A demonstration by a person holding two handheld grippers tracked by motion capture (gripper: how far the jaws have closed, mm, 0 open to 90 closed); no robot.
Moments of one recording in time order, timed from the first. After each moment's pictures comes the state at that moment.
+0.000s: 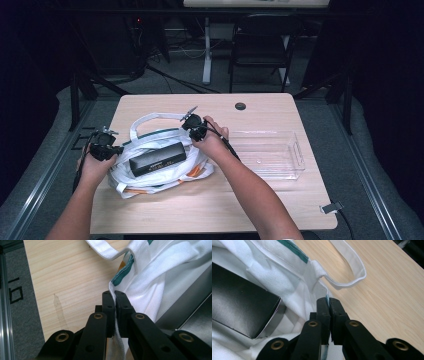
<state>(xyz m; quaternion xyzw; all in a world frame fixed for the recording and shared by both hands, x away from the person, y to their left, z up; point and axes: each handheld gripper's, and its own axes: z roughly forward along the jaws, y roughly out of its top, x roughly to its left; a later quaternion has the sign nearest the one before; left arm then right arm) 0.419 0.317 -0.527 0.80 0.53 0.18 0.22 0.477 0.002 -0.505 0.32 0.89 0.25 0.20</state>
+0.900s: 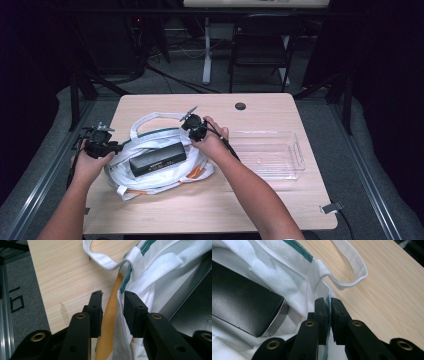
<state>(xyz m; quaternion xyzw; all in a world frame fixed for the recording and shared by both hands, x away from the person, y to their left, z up) 0.414 0.321 -0.501 0.81 0.50 0.20 0.24 0.475 0.002 -0.503 0.32 0.89 0.25 0.20</state>
